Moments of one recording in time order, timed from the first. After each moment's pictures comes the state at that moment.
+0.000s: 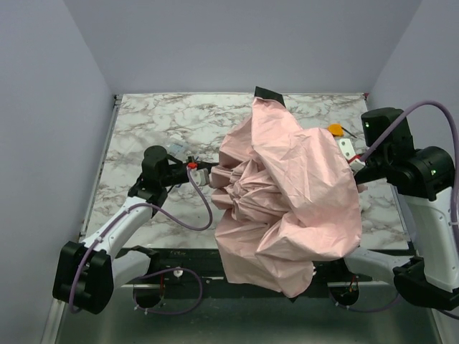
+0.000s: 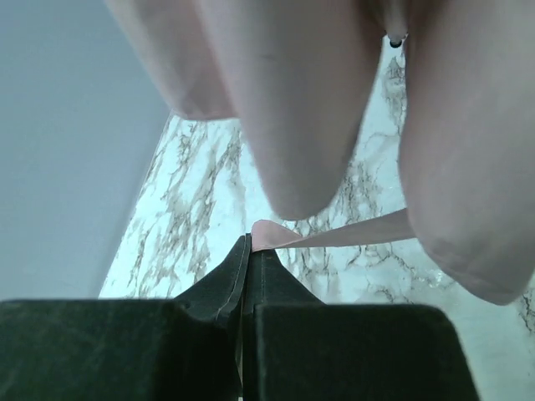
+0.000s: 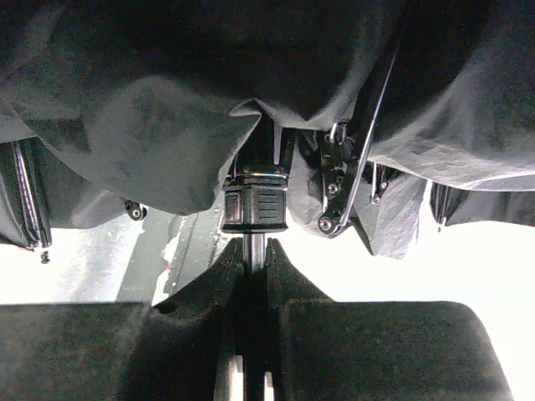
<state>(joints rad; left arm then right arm) -0.33 1.08 0.60 0.32 0.96 0.73 0.44 1.15 1.81 -1.42 -1.16 -0.92</state>
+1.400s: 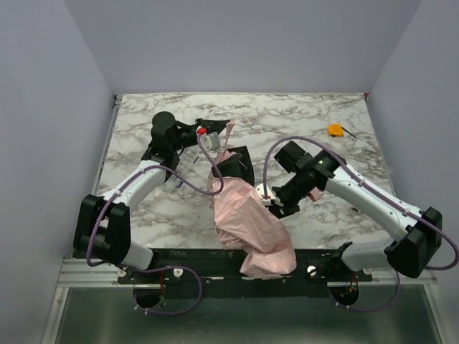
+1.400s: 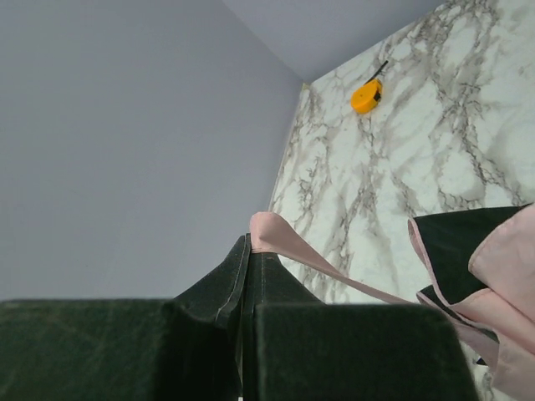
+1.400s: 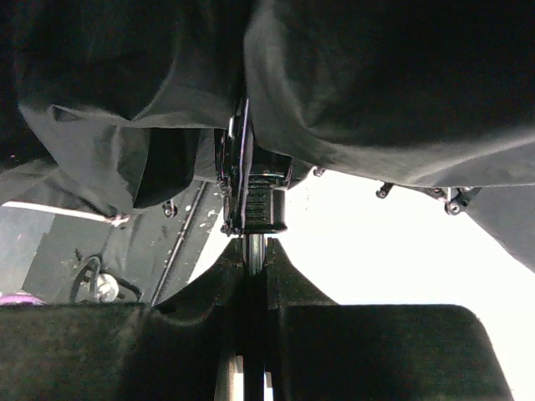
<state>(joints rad) -0.32 1.43 0.93 0.58 0.93 0.73 0.74 1.31 1.21 -1.23 -0.76 -1.20</state>
